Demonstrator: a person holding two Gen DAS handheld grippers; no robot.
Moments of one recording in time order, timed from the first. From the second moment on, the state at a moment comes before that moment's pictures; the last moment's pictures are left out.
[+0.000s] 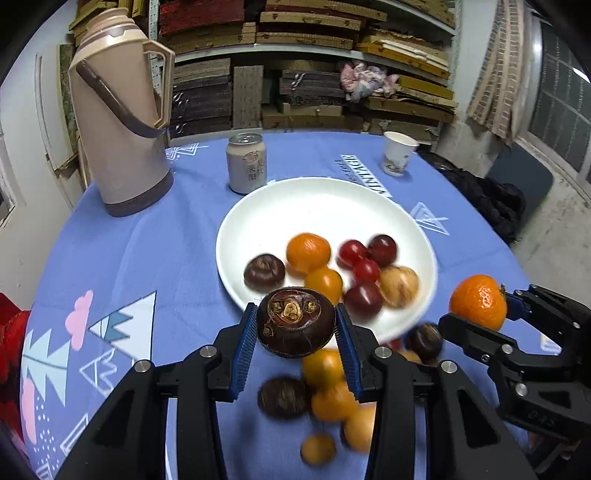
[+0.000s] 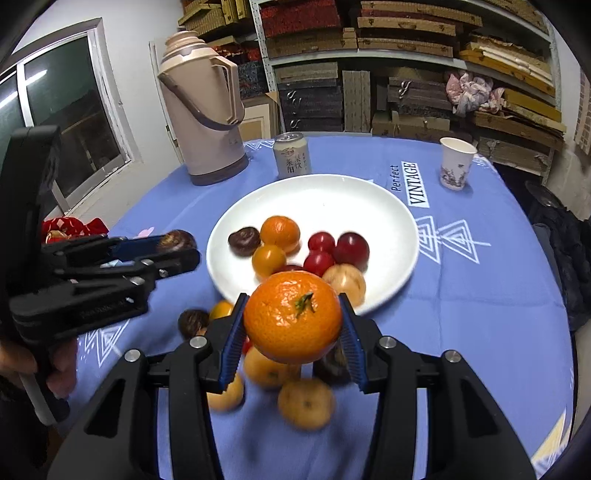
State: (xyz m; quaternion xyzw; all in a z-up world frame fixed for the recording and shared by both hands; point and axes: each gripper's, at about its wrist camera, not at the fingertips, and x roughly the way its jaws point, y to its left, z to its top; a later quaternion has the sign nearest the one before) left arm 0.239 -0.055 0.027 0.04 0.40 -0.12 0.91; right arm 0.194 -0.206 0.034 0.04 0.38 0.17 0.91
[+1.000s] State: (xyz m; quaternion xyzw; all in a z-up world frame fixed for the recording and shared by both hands) left arm 0.273 -0.060 0.007 0.06 0.41 -0.09 0.90; right arm 0.241 -0.220 0.015 0.07 0.39 0.15 0.91
